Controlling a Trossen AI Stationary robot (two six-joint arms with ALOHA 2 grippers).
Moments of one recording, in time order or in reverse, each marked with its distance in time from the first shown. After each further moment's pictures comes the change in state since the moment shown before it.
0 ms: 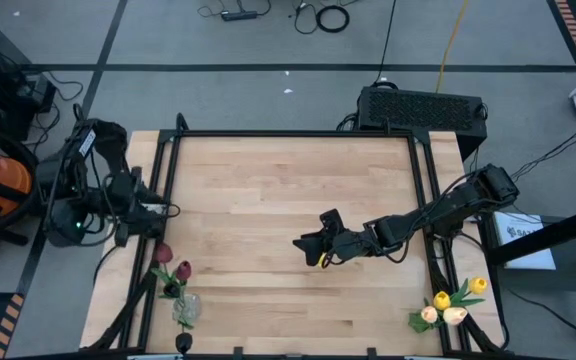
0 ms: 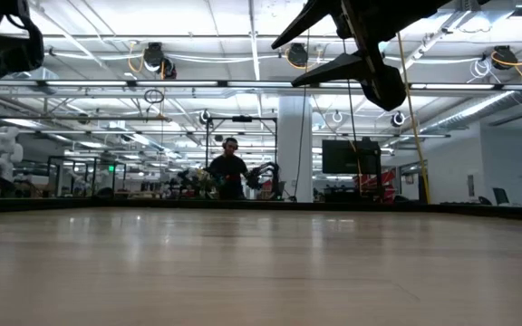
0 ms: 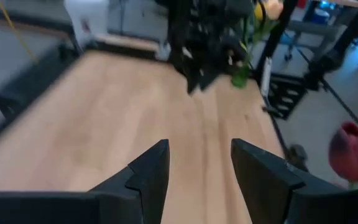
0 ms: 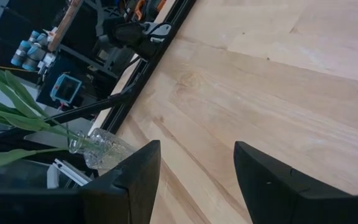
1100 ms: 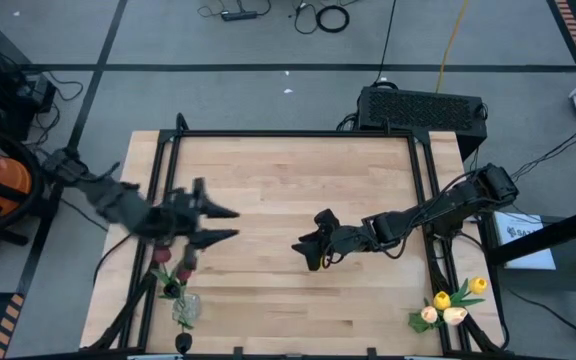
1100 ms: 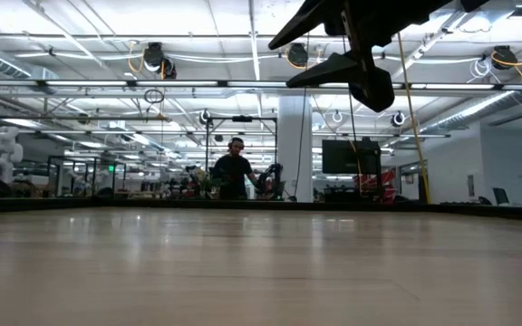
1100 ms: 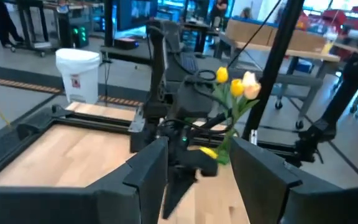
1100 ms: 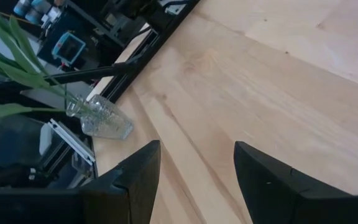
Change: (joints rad) left arm 0.822 0.317 -0.002 1.309 0.563 1.039; right arm -0.035 0.000 0.000 0.005 -0.143 -0.169
